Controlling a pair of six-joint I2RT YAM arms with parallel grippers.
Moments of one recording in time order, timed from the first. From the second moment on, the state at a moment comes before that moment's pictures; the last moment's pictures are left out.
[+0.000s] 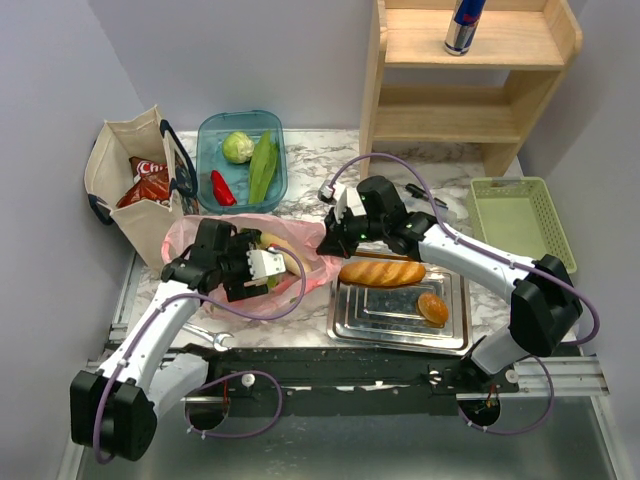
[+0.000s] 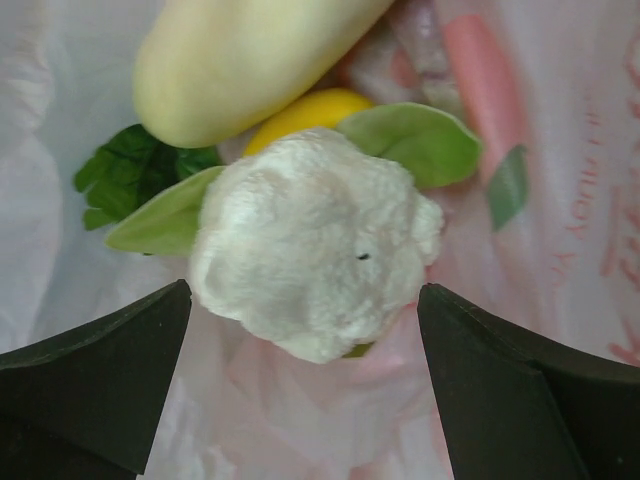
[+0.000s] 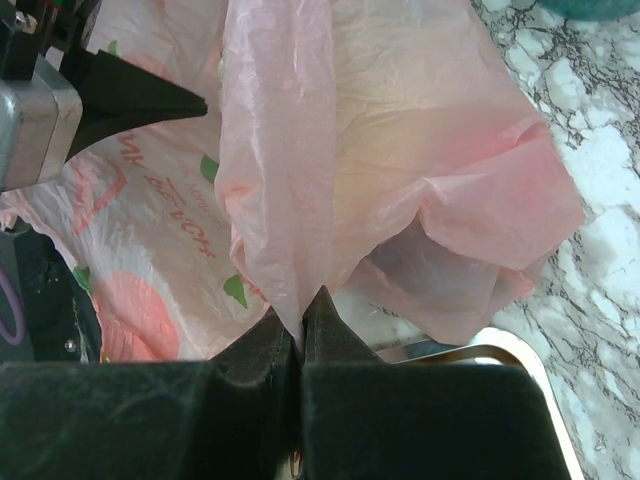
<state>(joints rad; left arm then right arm) -0.27 0.95 0.68 -0.68 0.33 1.07 0.74 1.54 1.13 -0.17 -0.53 -0.04</state>
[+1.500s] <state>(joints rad) -0.33 0.89 1.09 -0.96 0.72 0.99 0.72 1.58 1.18 -0.22 -0.54 -0.13</state>
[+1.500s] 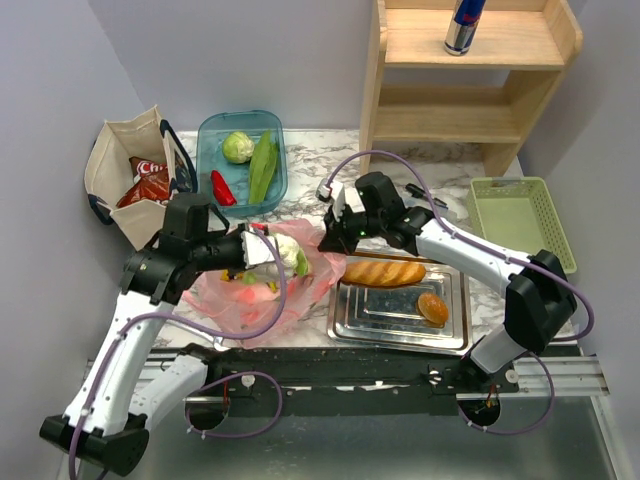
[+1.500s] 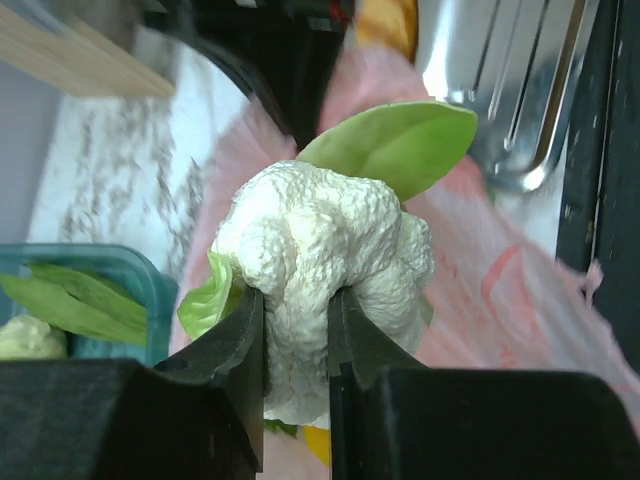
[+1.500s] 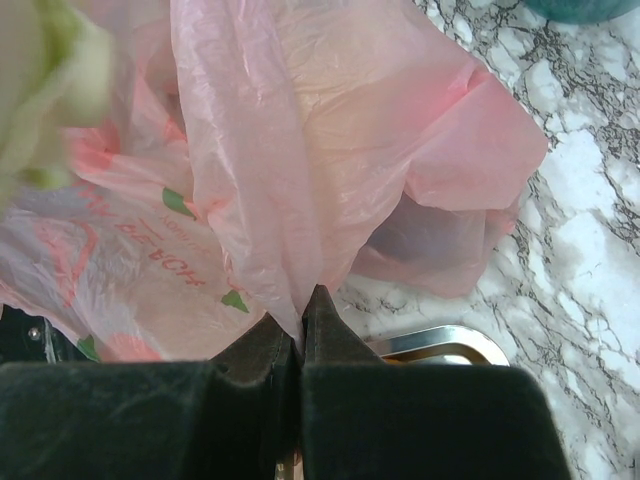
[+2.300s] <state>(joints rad) -0.13 1.71 1.63 -0.34 0.02 0.32 0.72 1.55 1.17 -0.23 -0.55 -0.15</state>
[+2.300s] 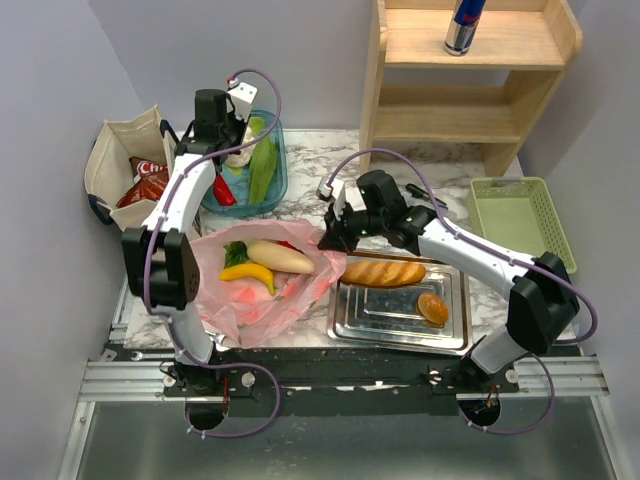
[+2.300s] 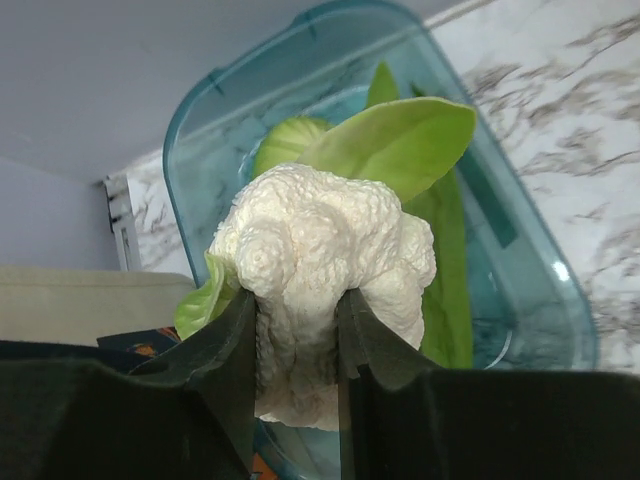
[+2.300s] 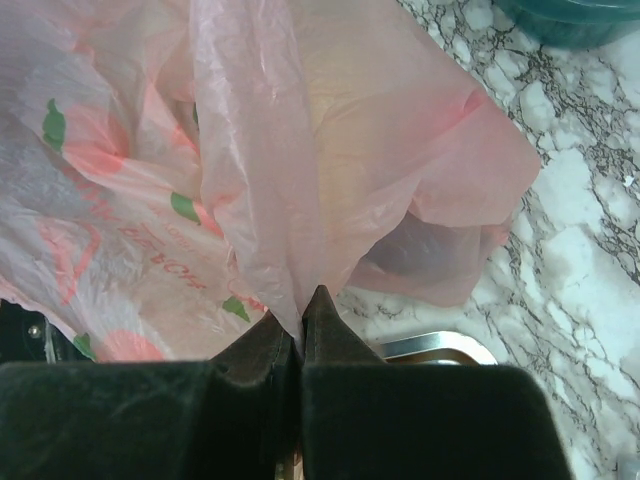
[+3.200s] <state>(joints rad) -0.06 1.68 1.78 -0.63 0.11 0.34 0.72 1.64 1.24 -0.28 -0.59 -0.22</state>
